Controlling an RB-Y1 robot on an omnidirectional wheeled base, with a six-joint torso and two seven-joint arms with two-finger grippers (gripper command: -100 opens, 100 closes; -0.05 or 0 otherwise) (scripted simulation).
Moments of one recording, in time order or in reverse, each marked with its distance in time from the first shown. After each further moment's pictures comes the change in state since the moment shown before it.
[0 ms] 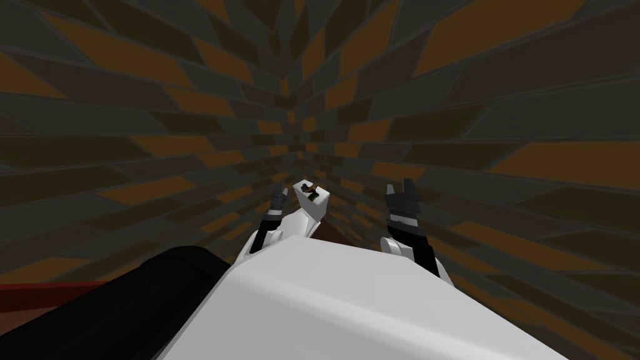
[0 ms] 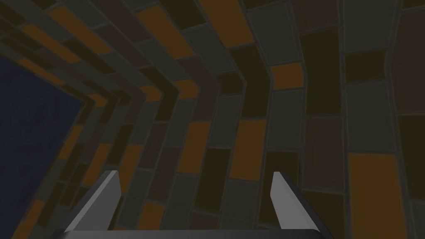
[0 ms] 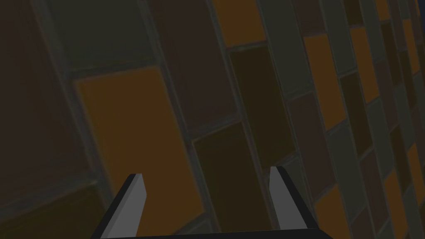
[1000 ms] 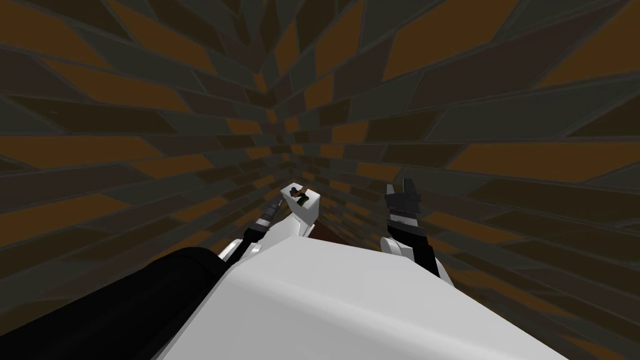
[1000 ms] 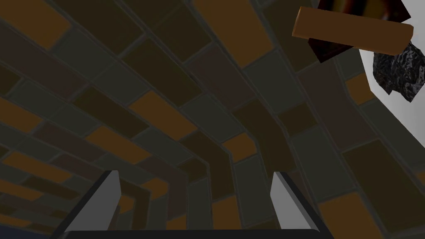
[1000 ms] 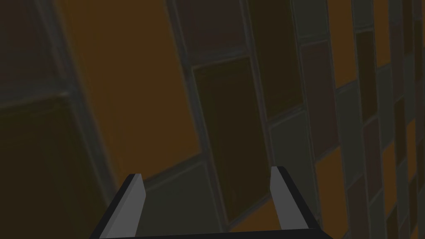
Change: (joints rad) left arm 0.158 0.293 0.087 0.164 -0.090 -0.053 0.021; right arm 0.000 0.000 0.000 0.000 0.000 0.000 0.000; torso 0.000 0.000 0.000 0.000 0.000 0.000
